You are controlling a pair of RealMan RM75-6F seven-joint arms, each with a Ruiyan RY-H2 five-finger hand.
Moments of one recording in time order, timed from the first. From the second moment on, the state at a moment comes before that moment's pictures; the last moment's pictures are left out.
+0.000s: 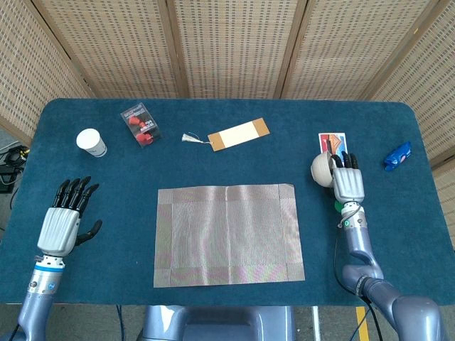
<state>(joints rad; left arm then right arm) -0.25 -1.44 -0.08 -1.42 1.55 1.49 0.11 0.64 -1.85 0.26 -0.56 -1.24 0.96 0.04</state>
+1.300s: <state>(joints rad) -0.26 -1.44 -0.09 -1.39 1.51 1.46 0.06 0.46 -1.77 0.01 -1.27 -1.49 1.28 -0.40</state>
